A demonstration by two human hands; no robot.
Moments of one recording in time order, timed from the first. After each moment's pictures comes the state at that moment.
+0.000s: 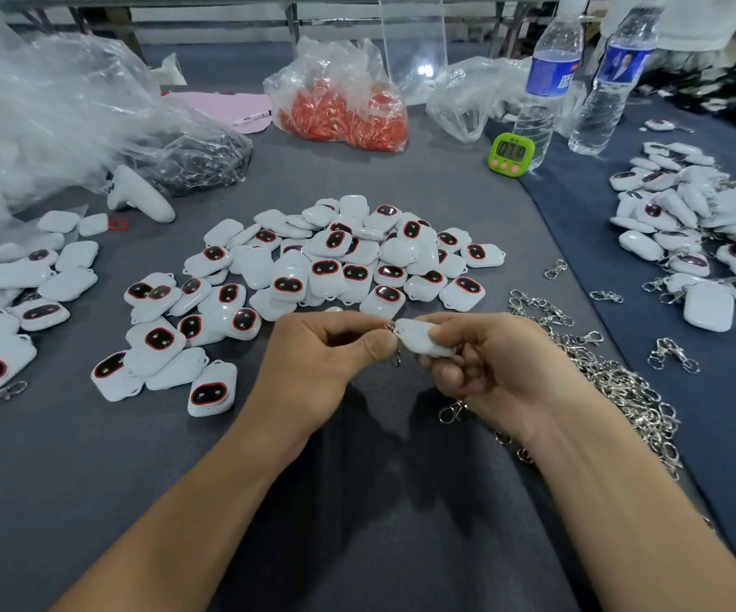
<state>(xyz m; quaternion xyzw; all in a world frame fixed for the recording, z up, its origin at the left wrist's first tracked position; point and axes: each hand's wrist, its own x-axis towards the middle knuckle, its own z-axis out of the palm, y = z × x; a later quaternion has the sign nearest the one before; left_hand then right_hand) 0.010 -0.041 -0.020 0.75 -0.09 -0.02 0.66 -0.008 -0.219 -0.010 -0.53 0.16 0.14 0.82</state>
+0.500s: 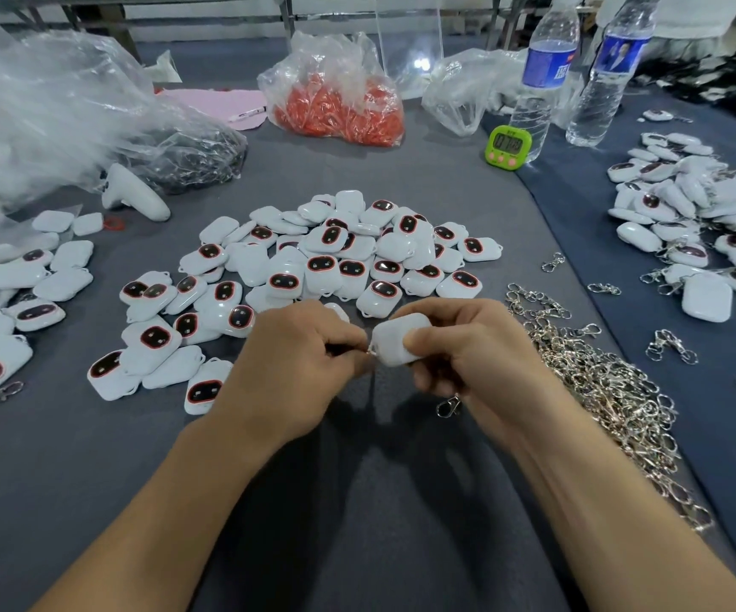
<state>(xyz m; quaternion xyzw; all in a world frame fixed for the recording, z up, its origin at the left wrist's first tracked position) 0.015 -0.021 -0.013 0.91 -0.25 0.09 0.33 -0.013 -0.208 -0.015 -0.66 0.08 0.05 0.75</state>
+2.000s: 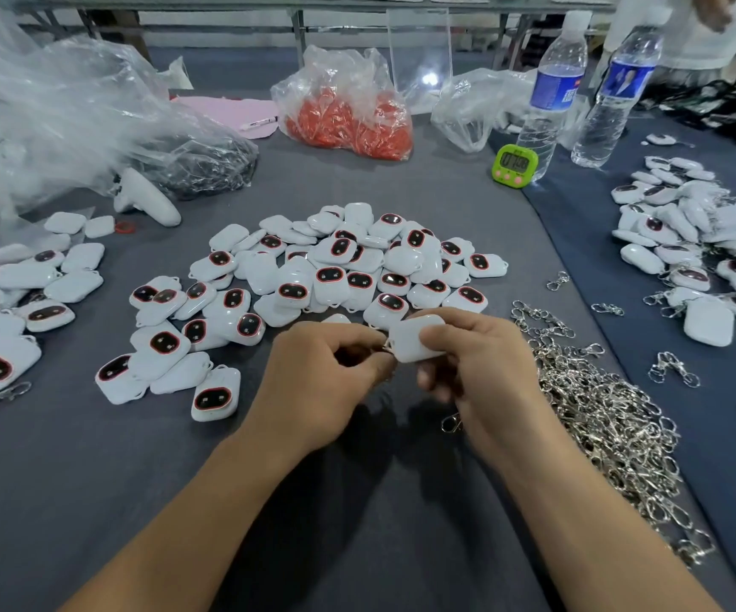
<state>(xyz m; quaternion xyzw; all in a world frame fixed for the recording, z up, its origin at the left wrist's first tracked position) 0.014 -0.034 -0.026 0.87 -0.16 0.07 0.47 -0.010 -0.197 -0.018 -0.62 0.13 -0.04 0.77</state>
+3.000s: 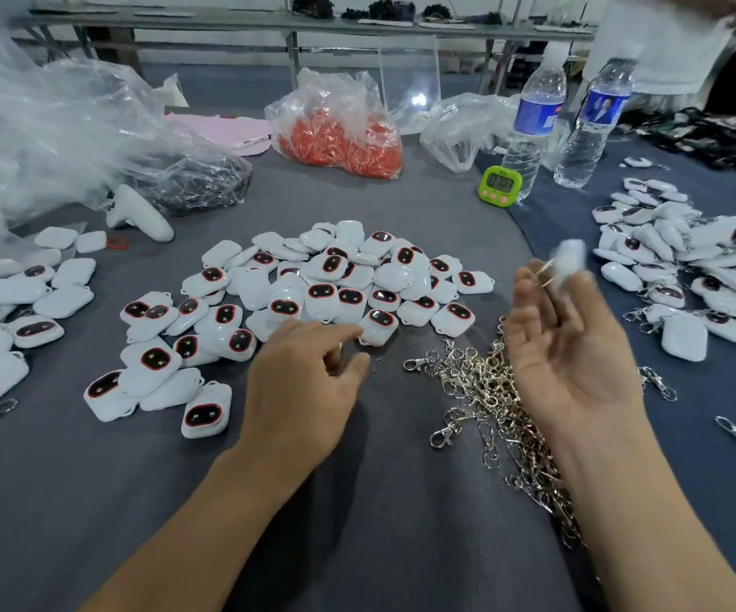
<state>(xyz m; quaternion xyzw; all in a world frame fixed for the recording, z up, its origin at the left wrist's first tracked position) 0.016 -0.036 -0.032 0.91 -0.13 0.21 0.34 -0.007 -0.267 0.000 -0.24 0.14 -0.12 0.95</state>
